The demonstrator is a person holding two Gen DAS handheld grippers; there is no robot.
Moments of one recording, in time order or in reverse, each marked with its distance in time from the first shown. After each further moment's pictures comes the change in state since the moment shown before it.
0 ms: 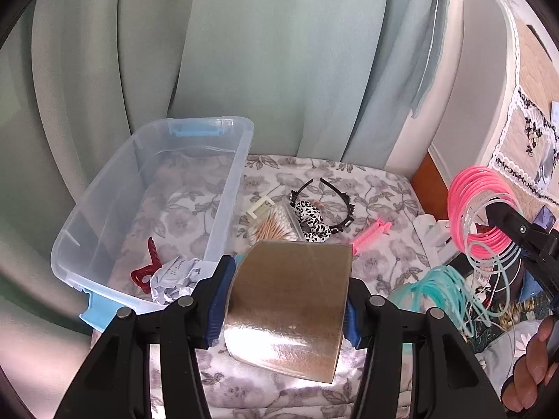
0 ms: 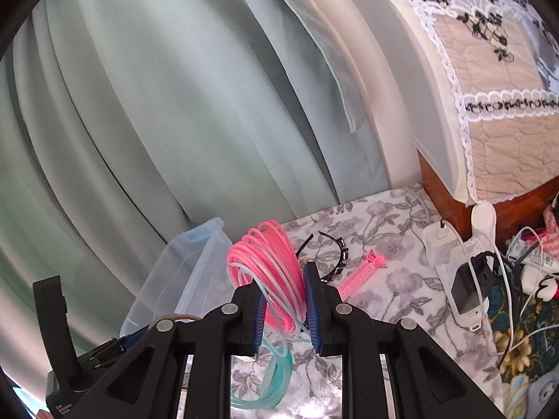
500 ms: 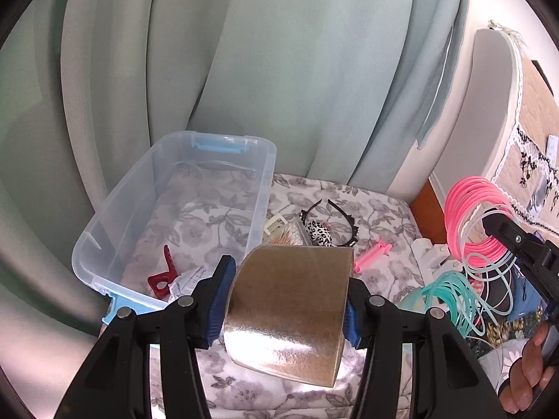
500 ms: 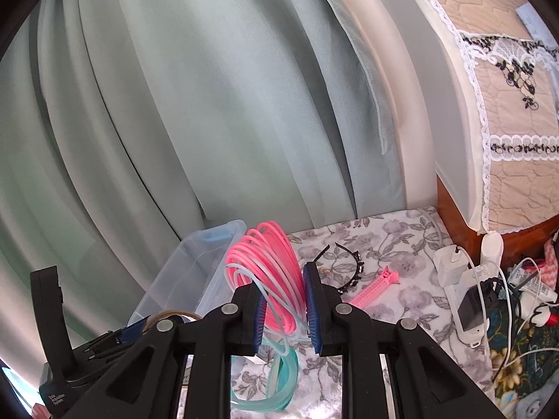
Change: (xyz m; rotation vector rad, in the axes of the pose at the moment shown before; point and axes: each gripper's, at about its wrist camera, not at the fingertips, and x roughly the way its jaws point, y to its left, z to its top) left arm -0.029 0.033 0.009 -0.070 -0.072 -0.014; right arm -0.004 0.046 0.008 -0.097 -0.006 0.009
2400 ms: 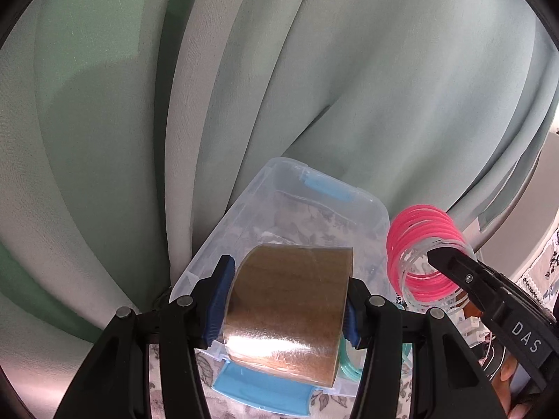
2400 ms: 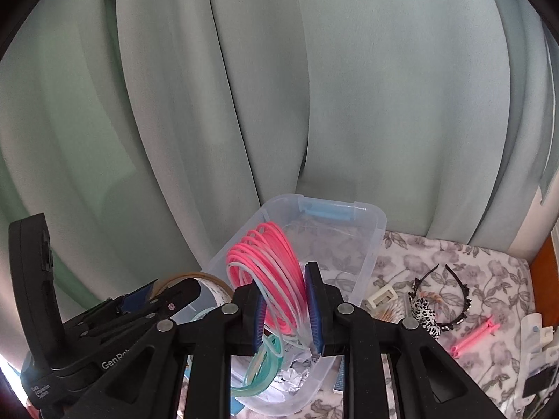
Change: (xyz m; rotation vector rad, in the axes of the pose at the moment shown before) left arm 0.009 0.140 0.025 -0.253 -0.070 0.068; right arm 0.136 0.176 -0.009 -0.313 0.211 0.137
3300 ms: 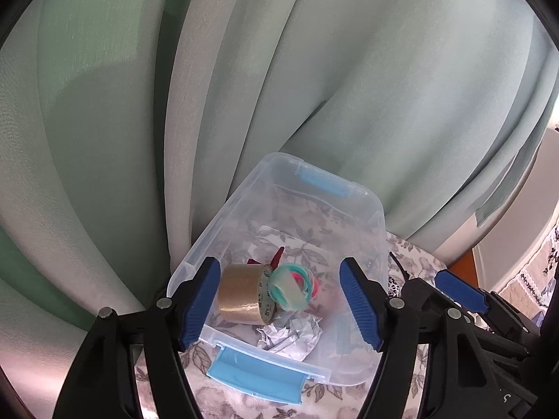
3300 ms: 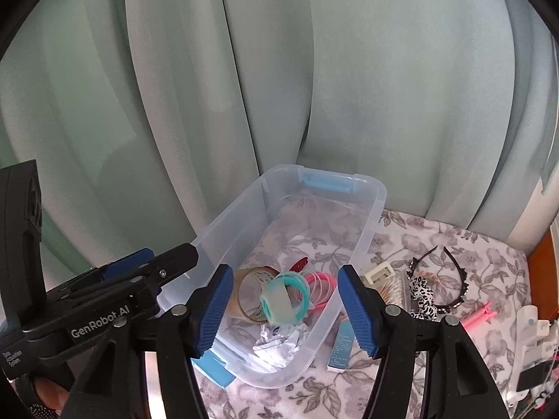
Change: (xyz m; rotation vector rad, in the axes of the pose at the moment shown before) left arm -0.018 -0.011 -0.003 0.002 0.012 0.004; right arm -0.004 0.004 -0.022 -0.029 0.058 -0.010
